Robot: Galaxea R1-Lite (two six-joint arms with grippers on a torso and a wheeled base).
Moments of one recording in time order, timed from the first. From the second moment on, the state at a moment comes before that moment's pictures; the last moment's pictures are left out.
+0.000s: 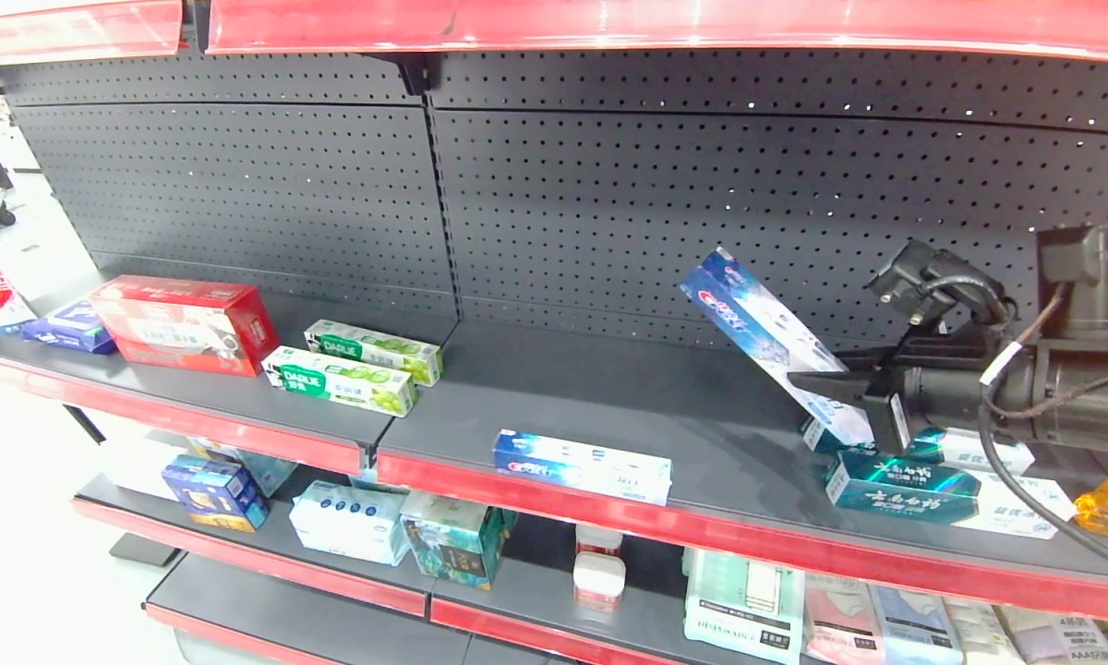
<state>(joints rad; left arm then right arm) 0.00 0.00 -0.03 0.03 -0.05 -0.12 0.24 1.53 -0.83 -0.23 0.31 -0.44</state>
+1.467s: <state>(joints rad) 0.00 0.00 -0.03 0.03 -0.05 -0.12 0.19 1.96 -1.14 -0.23 0.54 -0.51</state>
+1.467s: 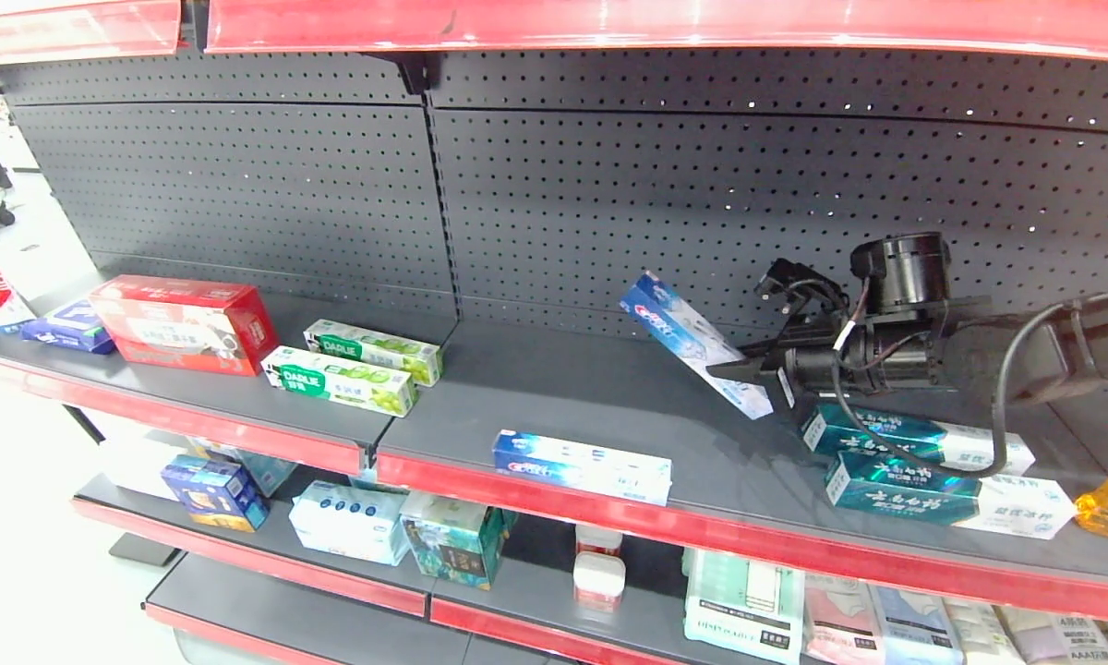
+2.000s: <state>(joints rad) 0.00 0.00 -0.03 0.03 -0.05 -0.12 0.19 2.00 -1.14 -0.23 0.54 -0.50</state>
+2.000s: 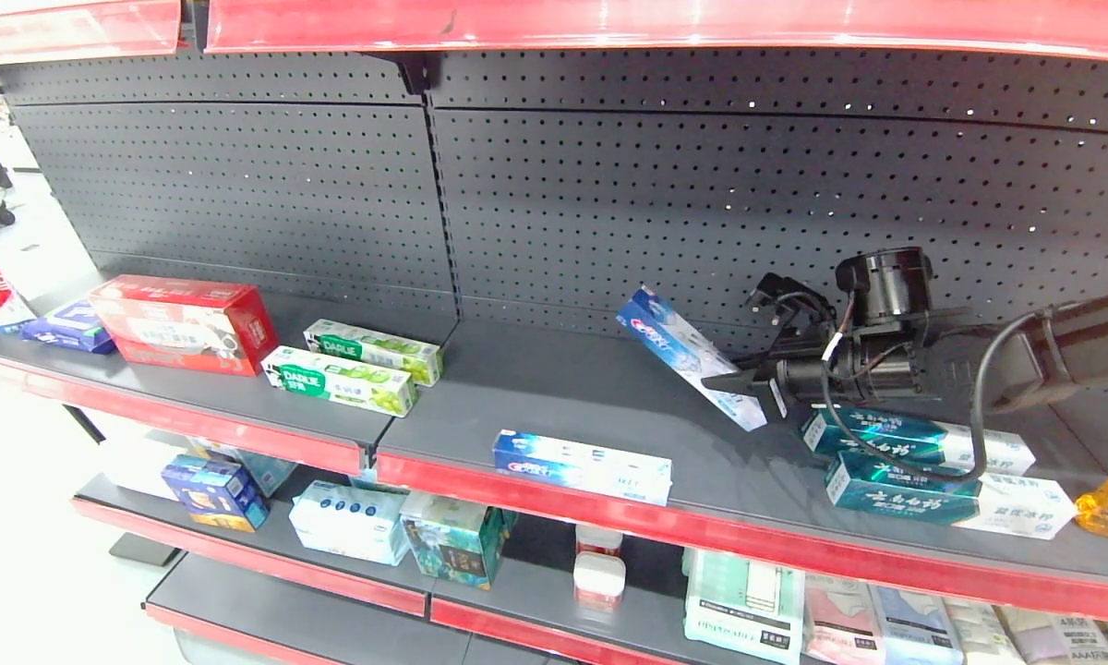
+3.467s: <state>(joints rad) 0.00 0.00 -0.03 0.03 -0.05 -0.12 0.24 2.16 -1.24 -0.26 0.54 -0.51</state>
